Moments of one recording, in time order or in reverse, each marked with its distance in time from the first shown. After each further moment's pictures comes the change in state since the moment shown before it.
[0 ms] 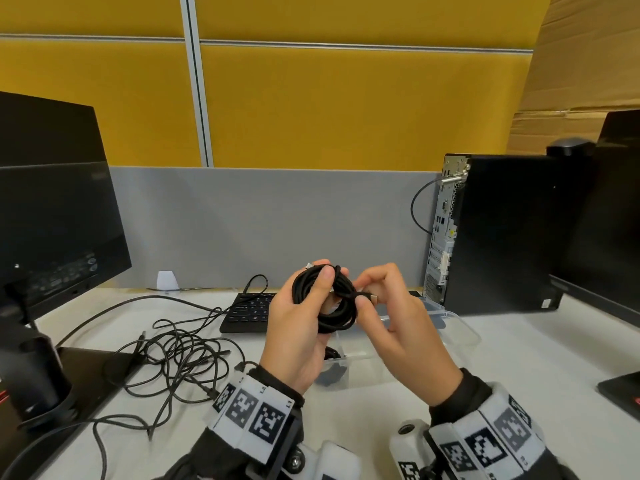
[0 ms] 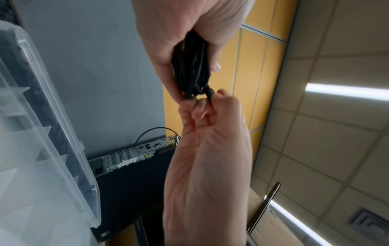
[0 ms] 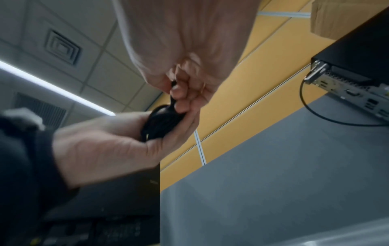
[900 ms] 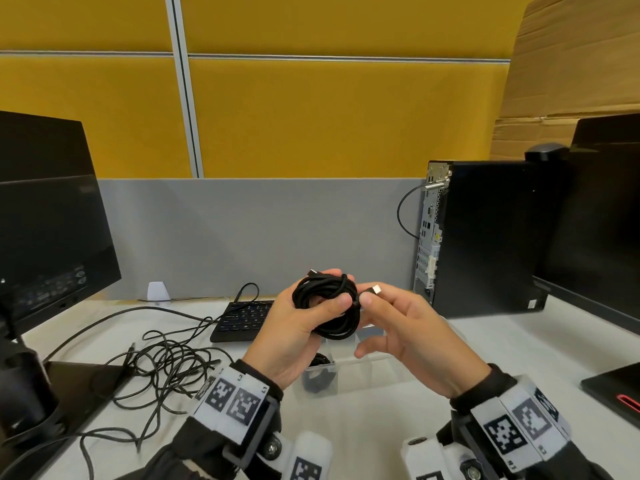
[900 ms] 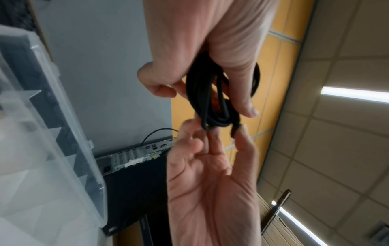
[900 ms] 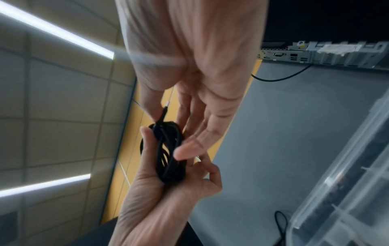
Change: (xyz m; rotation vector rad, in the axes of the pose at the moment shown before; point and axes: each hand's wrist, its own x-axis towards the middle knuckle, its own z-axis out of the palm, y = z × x) left_hand 0.007 0.001 0.000 0.089 -0.267 -0.082; right_hand 0.002 -0.002 -0.033 0.629 -0.166 0.467
